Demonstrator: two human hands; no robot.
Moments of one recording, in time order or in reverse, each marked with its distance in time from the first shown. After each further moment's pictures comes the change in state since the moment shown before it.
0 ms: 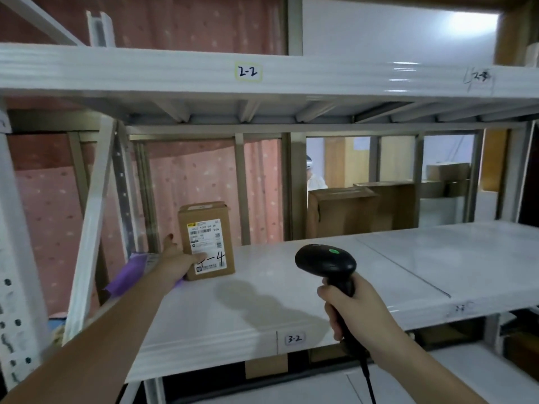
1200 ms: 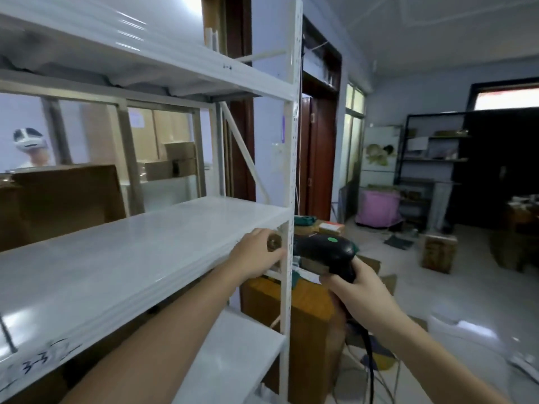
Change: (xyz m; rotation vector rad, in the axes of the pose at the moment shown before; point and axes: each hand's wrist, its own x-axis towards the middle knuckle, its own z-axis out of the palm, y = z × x) left_hand -0.384 0.065 0.766 0.533 -1.048 0.794; right_hand -0.179 0.094 -0.512 -0.326 0.786 0.292
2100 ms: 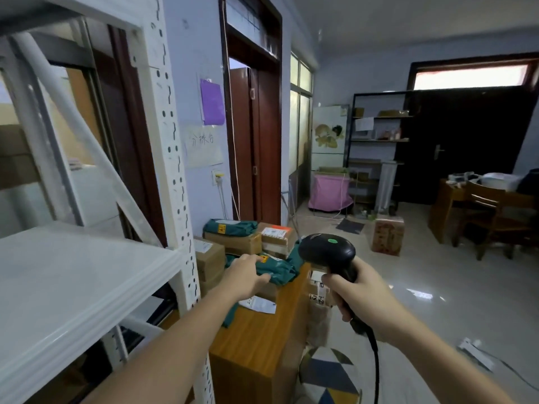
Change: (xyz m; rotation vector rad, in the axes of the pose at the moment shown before) left_hand 0.378 0.017 0.266 0.079 -0.256 0.008; right_hand 0.335 0.182 -0.179 -0.107 0.137 0.105
